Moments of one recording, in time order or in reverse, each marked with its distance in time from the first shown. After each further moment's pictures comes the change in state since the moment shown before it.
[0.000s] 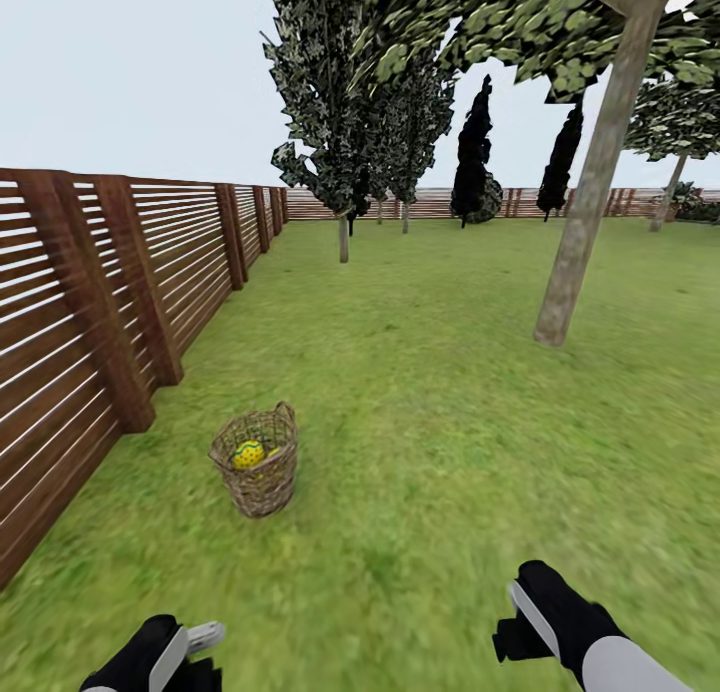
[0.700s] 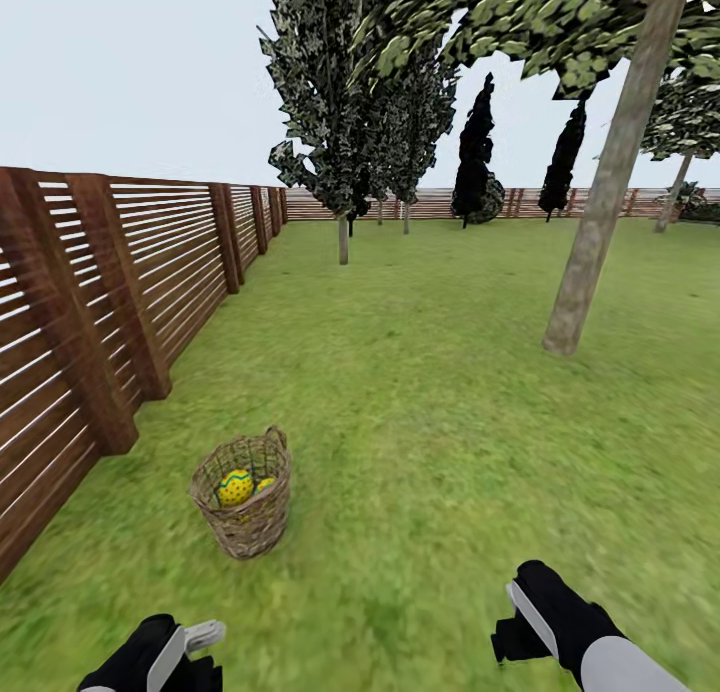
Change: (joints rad) left arm 0.000 0.006 0.000 -0.002 -0.002 -0.002 -0.021; right arm 0.000 0.003 0.000 0.001 0.003 -0.002 0.000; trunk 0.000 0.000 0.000
